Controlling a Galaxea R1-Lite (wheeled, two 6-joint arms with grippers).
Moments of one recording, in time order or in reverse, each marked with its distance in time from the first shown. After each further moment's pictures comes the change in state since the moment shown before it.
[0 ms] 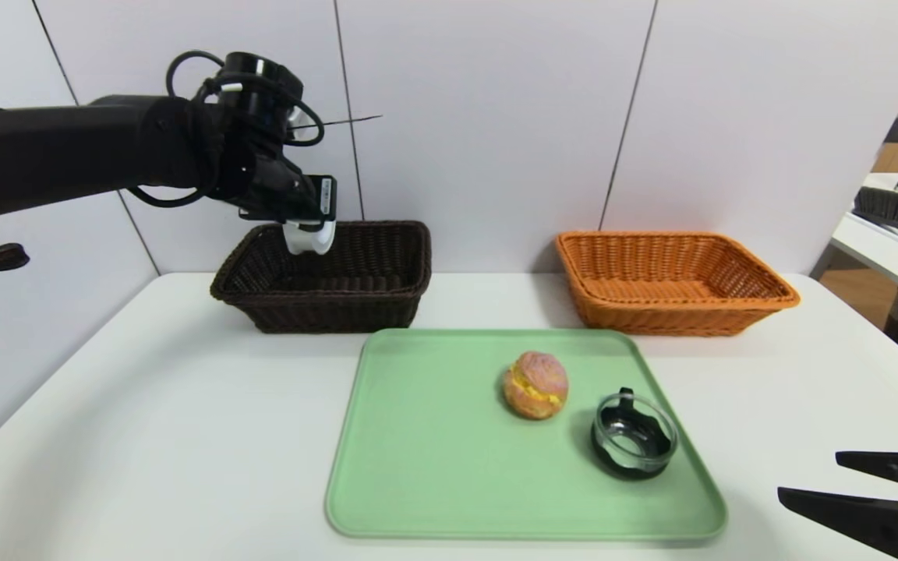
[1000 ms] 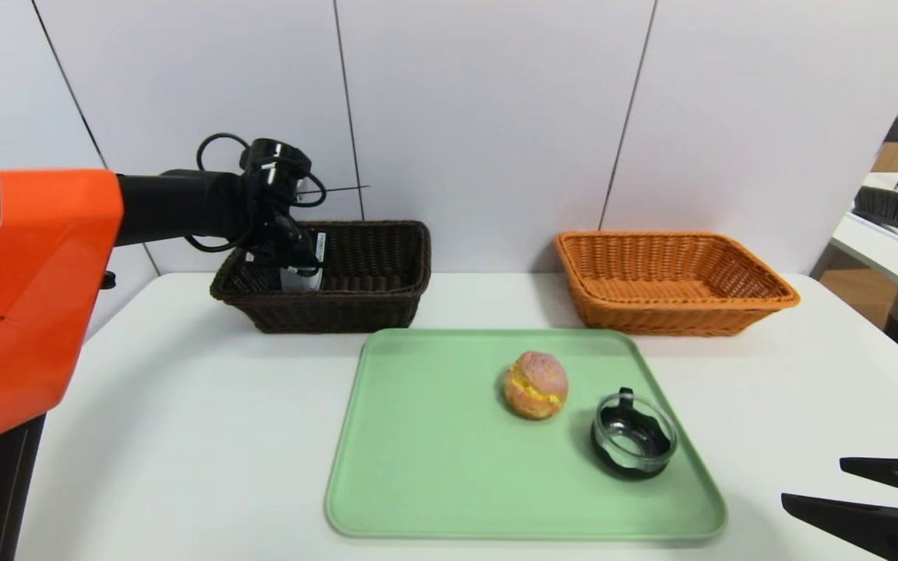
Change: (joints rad) left arm 0.086 0.178 -0.002 -0.027 -0.010 0.007; right arm -0.004 -0.013 0.014 0.000 -0.001 0.002
